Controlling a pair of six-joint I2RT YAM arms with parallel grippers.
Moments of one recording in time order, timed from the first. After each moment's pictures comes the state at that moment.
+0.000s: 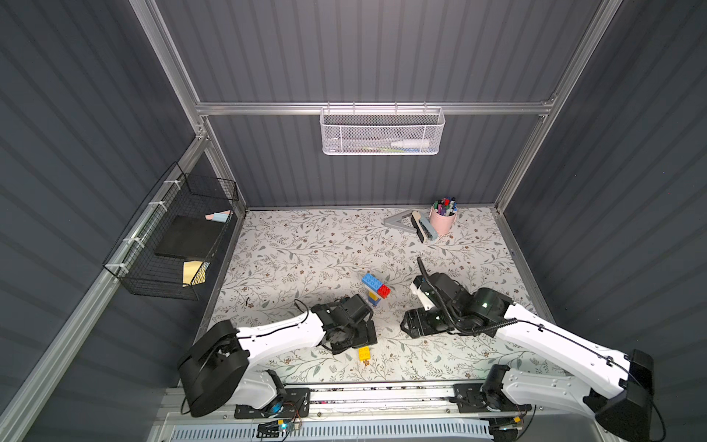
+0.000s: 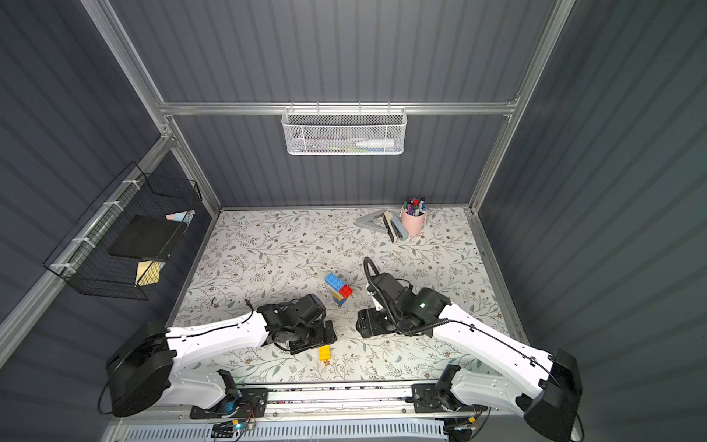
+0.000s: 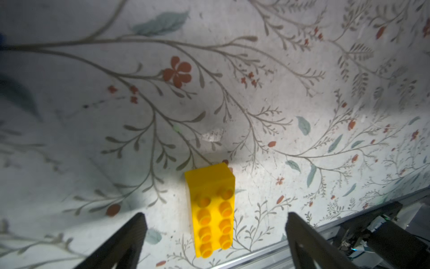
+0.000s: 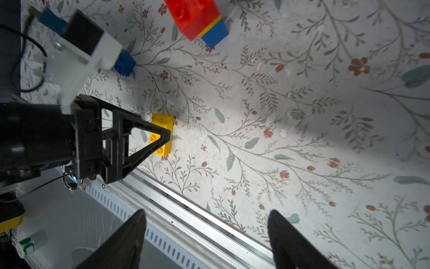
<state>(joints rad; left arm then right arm) -0.97 1.32 0.74 -0.59 0.10 -1.11 0.97 1.12 0.94 -0.90 -0.11 0.65</state>
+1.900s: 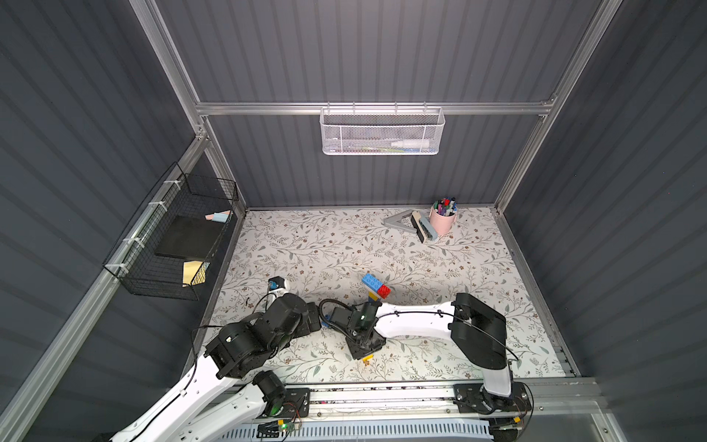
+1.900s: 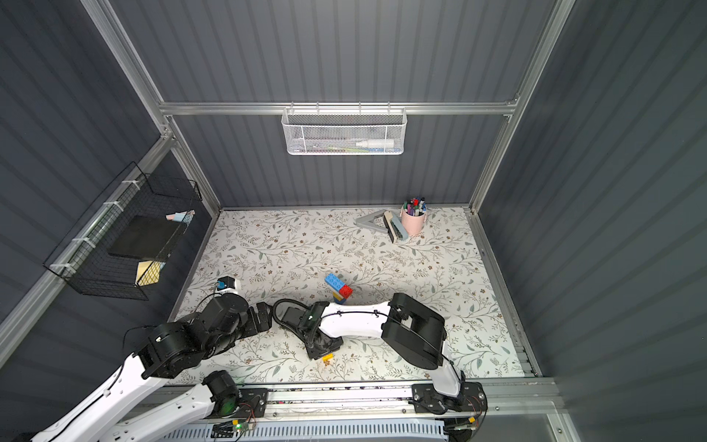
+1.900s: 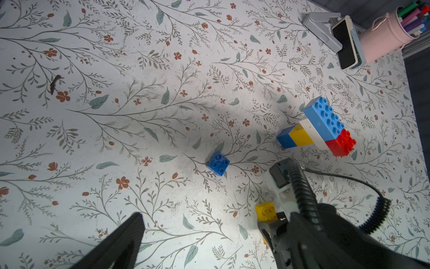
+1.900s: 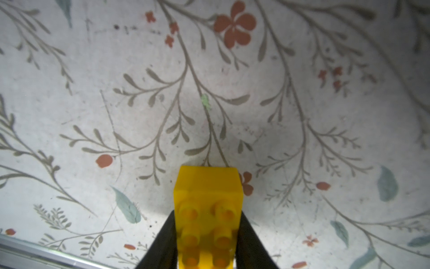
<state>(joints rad) -0.82 0.69 0.89 -1.11 -0.37 -0.89 1.27 1.99 1.38 -0.86 0.03 0.79</state>
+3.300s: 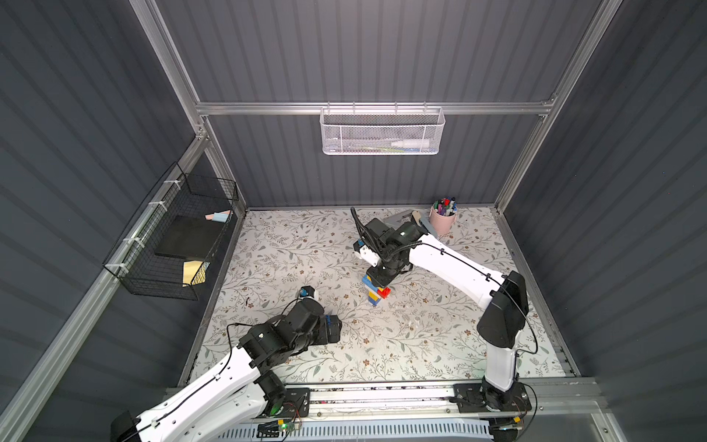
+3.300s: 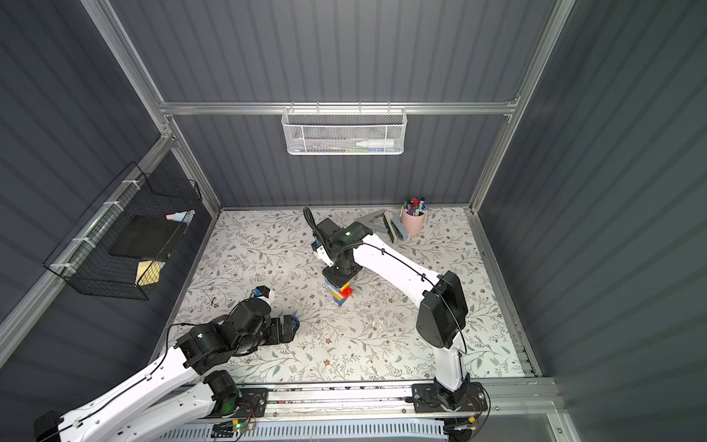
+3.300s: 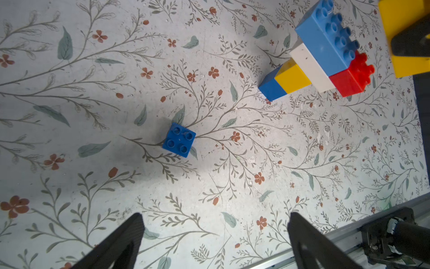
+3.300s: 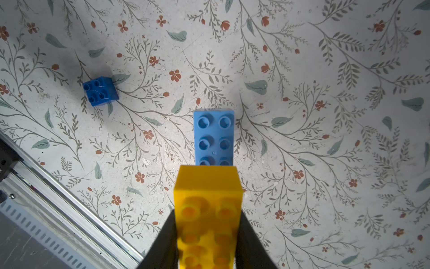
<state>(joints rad) -0.82 0.75 0.62 -0.78 -0.10 -0.77 0.85 1.94 1.87 -1.24 -0.04 -0.03</state>
